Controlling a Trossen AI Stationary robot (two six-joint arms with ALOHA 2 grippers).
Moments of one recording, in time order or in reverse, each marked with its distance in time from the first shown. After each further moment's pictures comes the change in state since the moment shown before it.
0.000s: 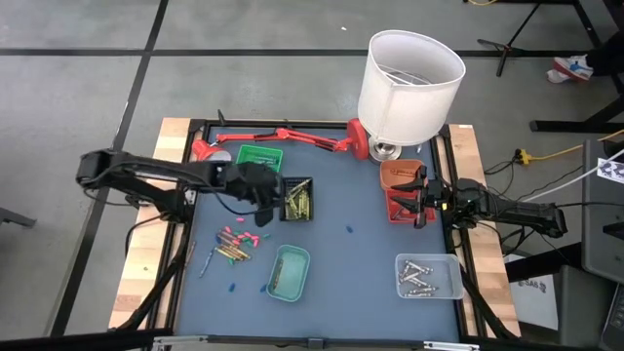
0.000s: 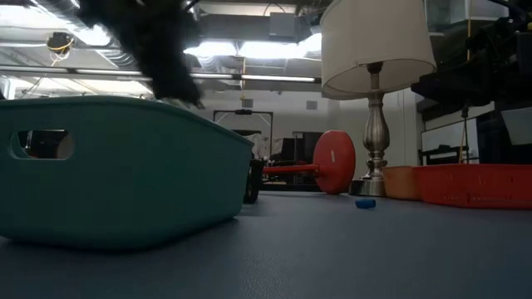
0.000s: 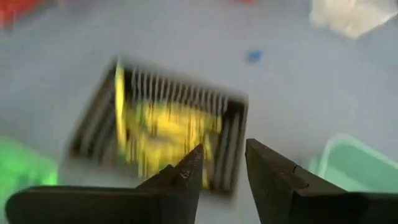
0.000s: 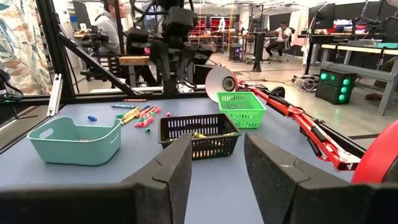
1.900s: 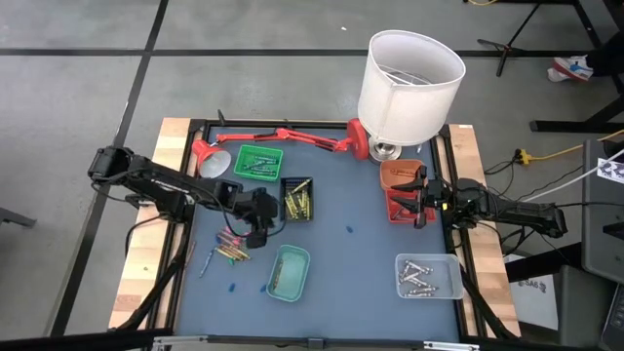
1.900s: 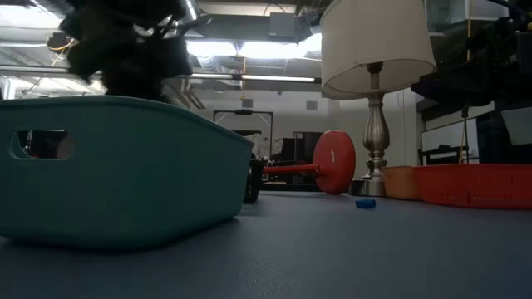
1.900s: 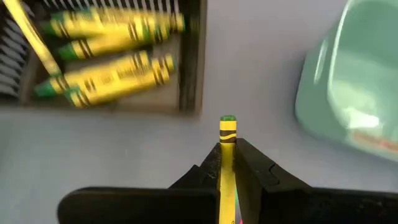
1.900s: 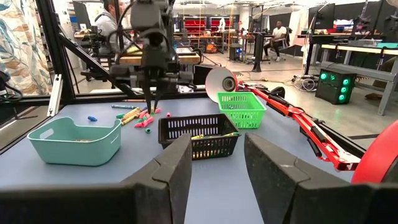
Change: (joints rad) left arm -0.163 0.134 -0.065 -0.061 -0.007 0.067; right arm 0.000 0.000 0.000 0.000 0.000 0.000
